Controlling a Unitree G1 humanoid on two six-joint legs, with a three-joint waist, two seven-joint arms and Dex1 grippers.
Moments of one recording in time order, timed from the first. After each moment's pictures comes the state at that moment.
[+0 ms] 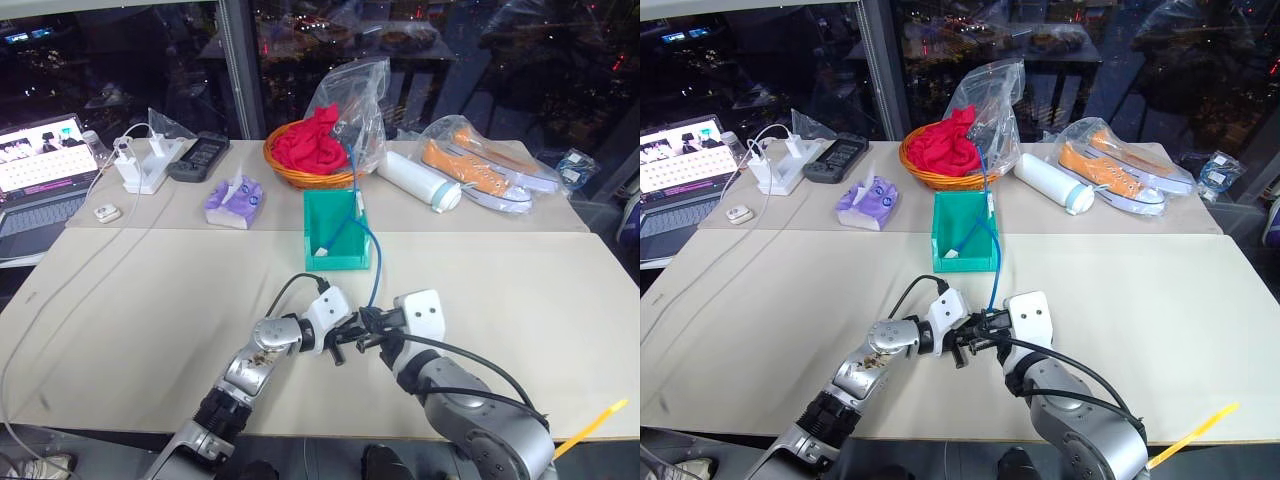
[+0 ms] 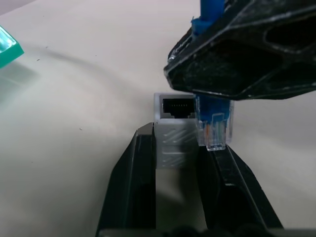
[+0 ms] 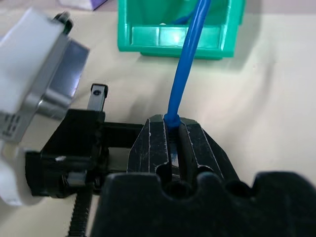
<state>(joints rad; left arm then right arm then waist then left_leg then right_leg) -0.43 0.19 -0.37 0.14 -0.06 0.23 -0.76 -0.05 -0.30 0.26 -0.77 0.43 0.85 -0.16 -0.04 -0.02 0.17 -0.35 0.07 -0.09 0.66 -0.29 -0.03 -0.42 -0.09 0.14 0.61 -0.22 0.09</state>
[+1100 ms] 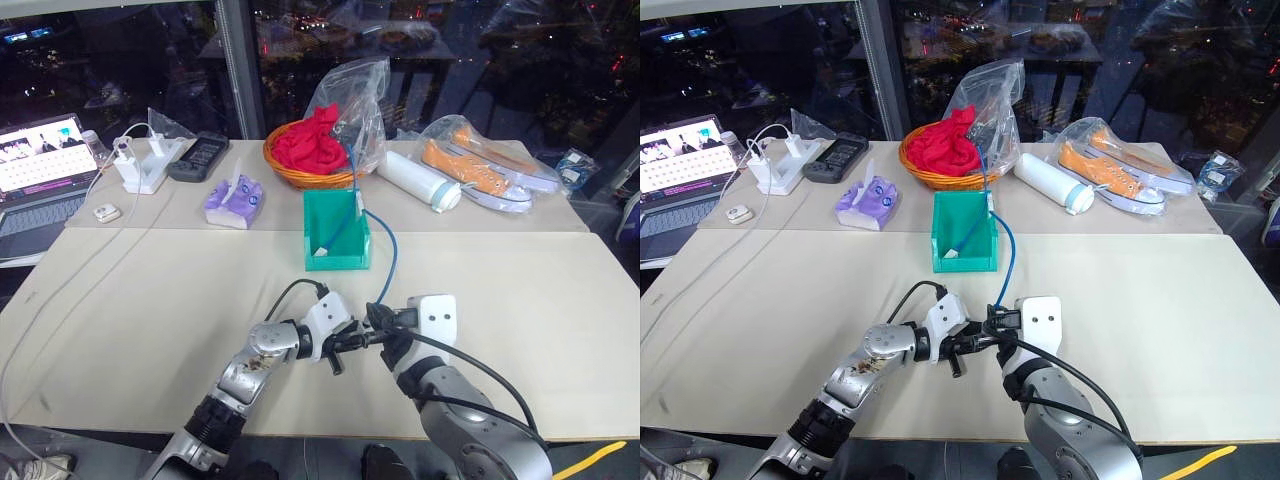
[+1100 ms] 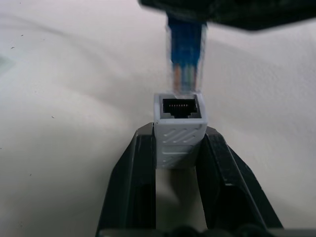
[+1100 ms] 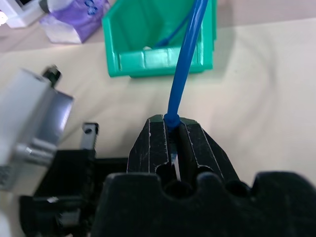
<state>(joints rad) -0.39 0.21 -0.38 0.03 -0.08 0.33 -0.80 0.05 -0.09 0.19 -0.84 0.38 0.87 -0.17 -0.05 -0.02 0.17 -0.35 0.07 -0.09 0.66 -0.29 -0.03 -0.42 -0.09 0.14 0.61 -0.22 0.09</state>
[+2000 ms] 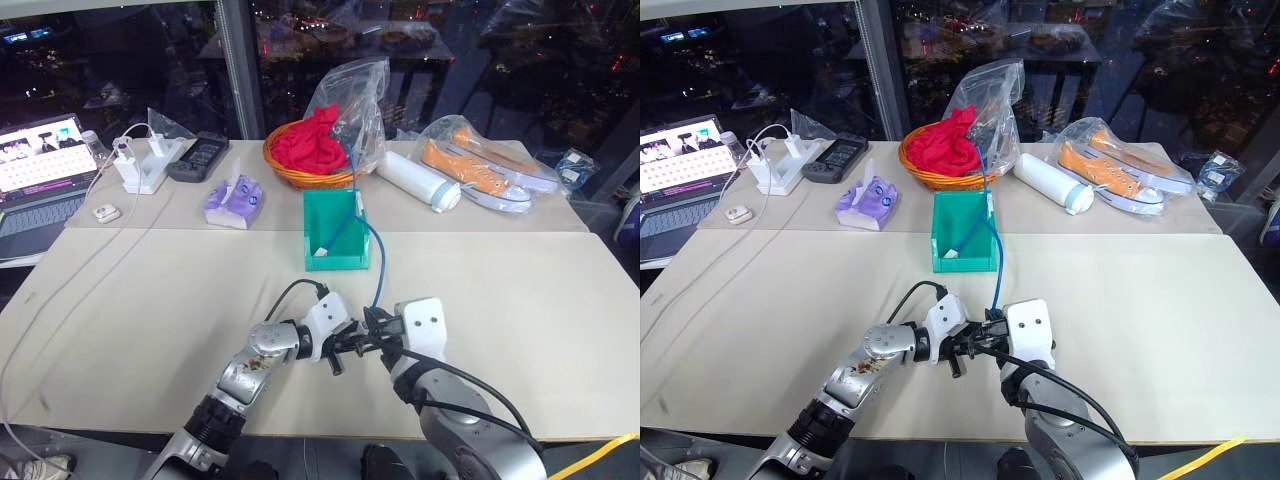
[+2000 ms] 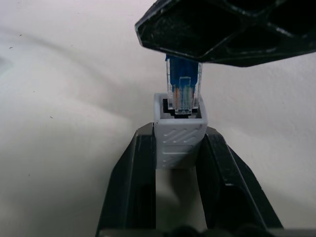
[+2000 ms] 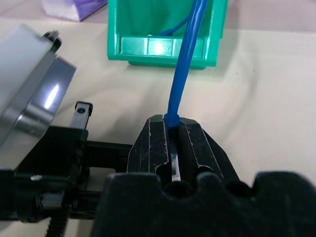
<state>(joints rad) -0.39 0.22 -0.38 0.03 -0.08 0.33 -0.80 0.04 -0.20 0.31 -0.81 0.18 0.83 -0.08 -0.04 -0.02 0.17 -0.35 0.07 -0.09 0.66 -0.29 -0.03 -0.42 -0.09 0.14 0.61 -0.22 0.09</state>
